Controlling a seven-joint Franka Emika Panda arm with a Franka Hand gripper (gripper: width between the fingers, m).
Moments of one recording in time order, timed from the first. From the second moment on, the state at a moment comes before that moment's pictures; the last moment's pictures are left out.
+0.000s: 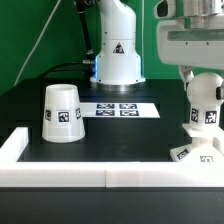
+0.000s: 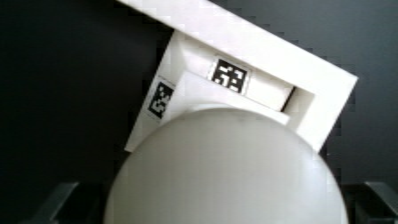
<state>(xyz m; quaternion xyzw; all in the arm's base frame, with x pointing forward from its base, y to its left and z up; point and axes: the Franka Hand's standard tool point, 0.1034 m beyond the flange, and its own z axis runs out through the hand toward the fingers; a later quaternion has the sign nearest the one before) 0.596 0.104 0.116 -0.82 0.57 0.01 0.07</state>
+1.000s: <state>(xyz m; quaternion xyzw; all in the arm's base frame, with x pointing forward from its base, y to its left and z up) 0.595 0.113 0.118 -0.93 0.37 0.00 0.06</state>
